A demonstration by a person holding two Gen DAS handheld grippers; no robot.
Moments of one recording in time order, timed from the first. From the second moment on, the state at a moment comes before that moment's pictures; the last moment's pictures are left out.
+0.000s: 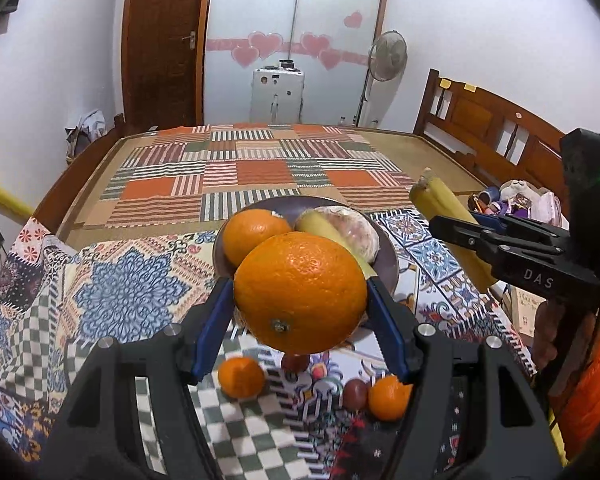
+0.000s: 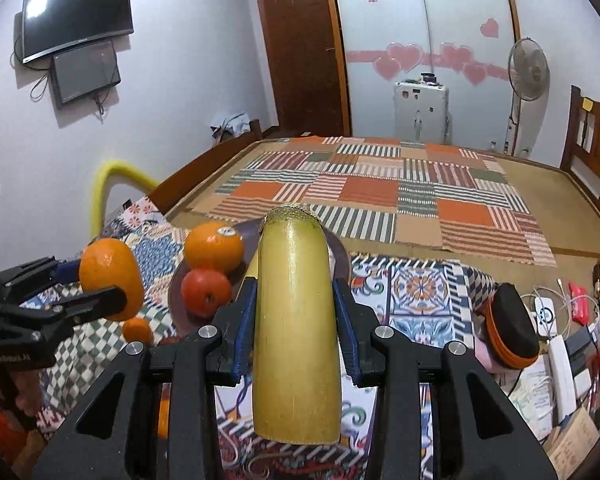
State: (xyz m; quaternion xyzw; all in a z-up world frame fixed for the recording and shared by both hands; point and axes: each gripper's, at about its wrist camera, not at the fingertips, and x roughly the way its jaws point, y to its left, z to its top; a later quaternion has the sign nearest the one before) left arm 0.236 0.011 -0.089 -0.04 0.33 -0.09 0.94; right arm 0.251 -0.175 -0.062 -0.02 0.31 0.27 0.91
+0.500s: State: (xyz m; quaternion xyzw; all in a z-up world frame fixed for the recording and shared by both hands) left arm 0.288 -0.002 -0.091 -0.03 0.34 -0.09 0.93; right arm 0.284 -0.155 -0.069 -0.02 0.32 0.26 0.91
